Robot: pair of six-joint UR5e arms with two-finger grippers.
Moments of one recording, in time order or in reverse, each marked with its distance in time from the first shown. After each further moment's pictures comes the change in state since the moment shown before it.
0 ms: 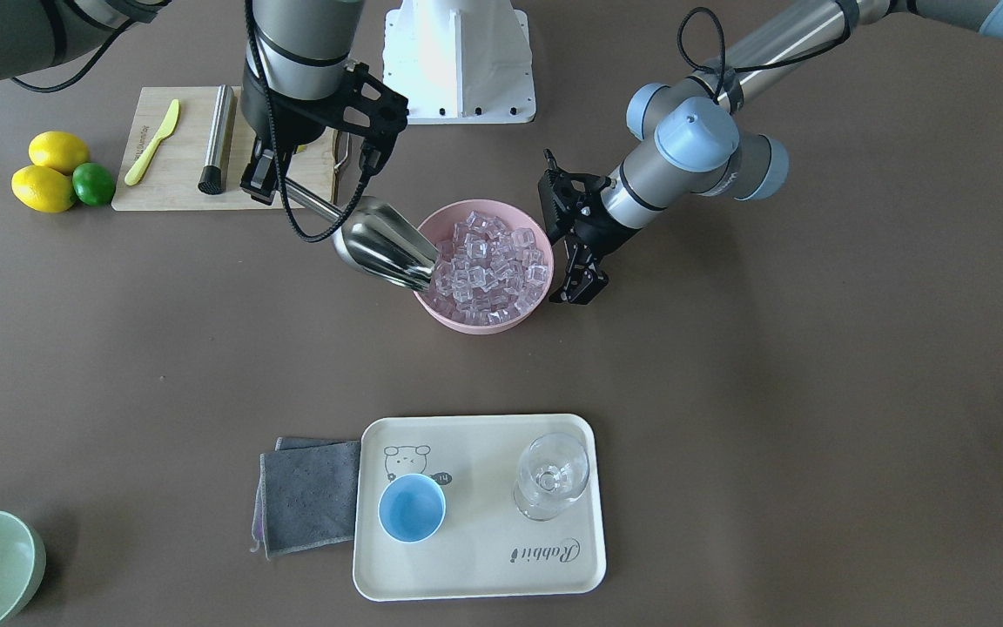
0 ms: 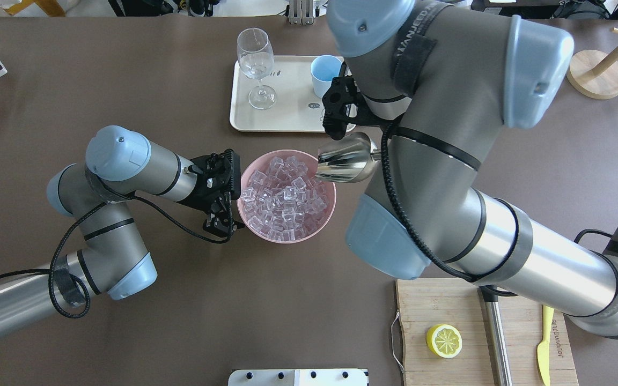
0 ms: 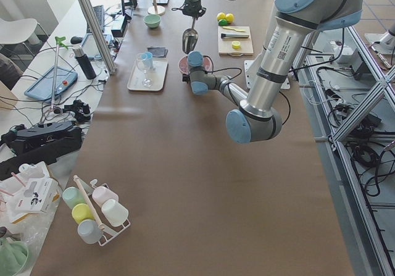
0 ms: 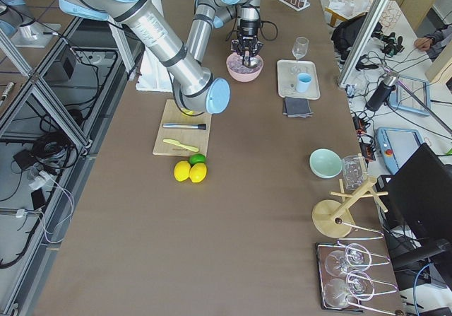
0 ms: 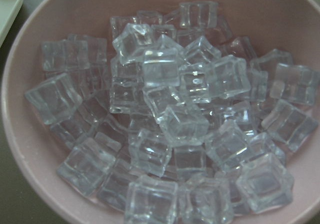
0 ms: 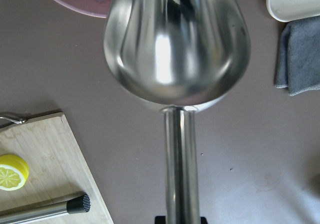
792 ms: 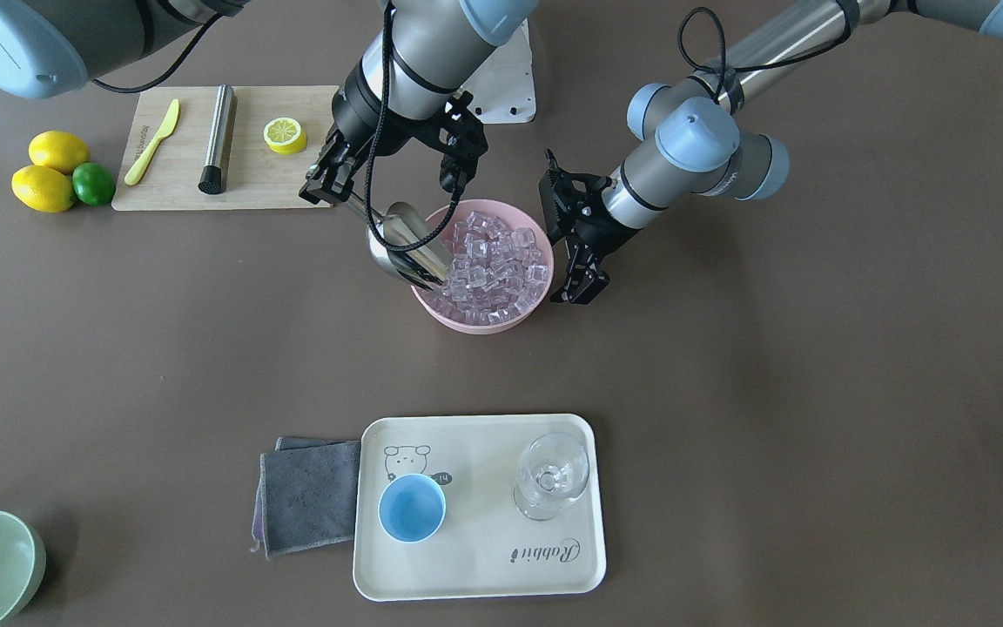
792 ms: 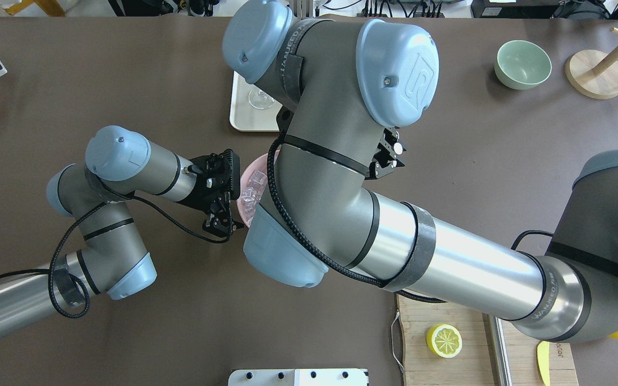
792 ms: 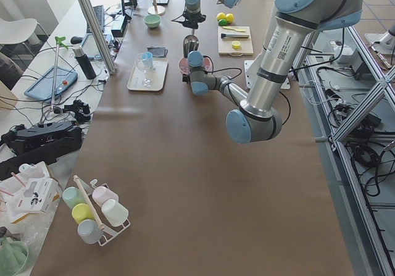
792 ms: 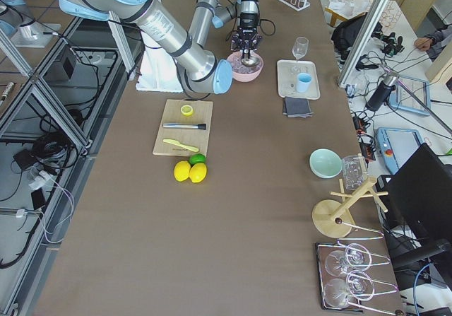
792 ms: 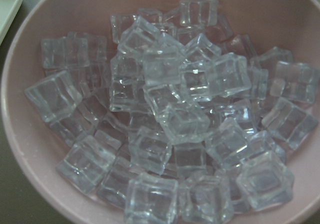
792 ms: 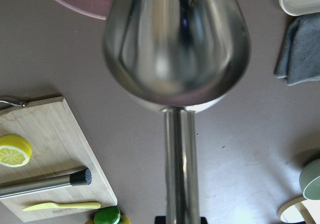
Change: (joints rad) left arm 0.000 0.002 0.000 0.000 0.000 -0.001; right arm -0.084 0.179 -0.213 -0.134 -0.135 0.022
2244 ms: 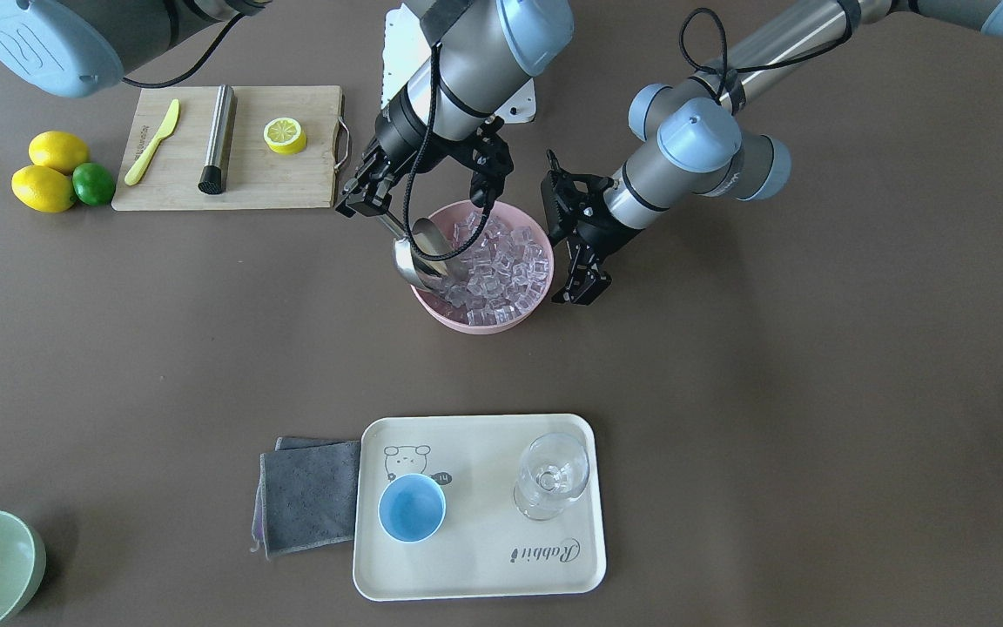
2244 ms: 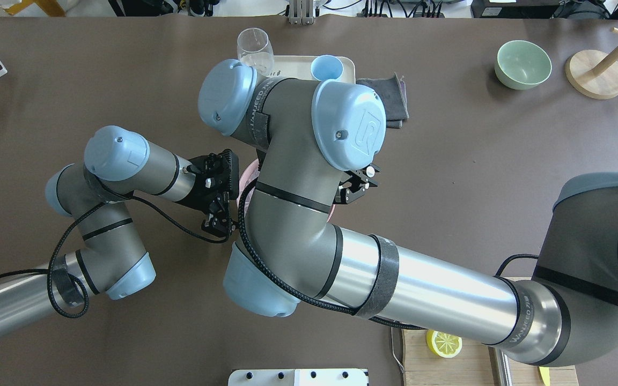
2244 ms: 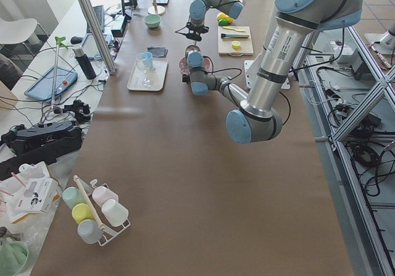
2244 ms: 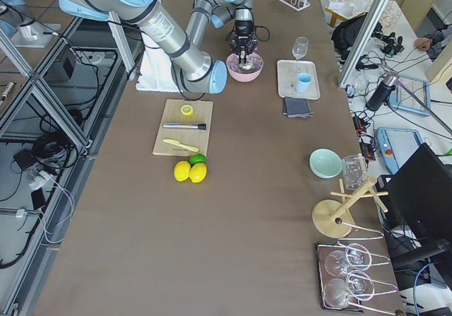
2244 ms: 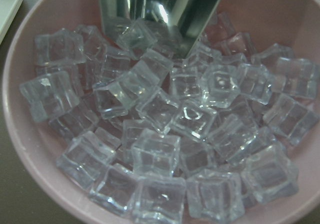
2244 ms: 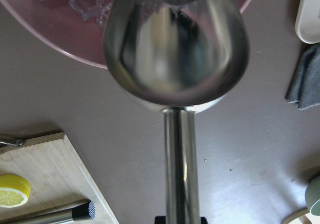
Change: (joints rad) left arm -0.001 0.003 0.000 -0.002 -0.002 -0.001; right arm -0.082 -0.001 -0.093 0.099 -0.052 0.111
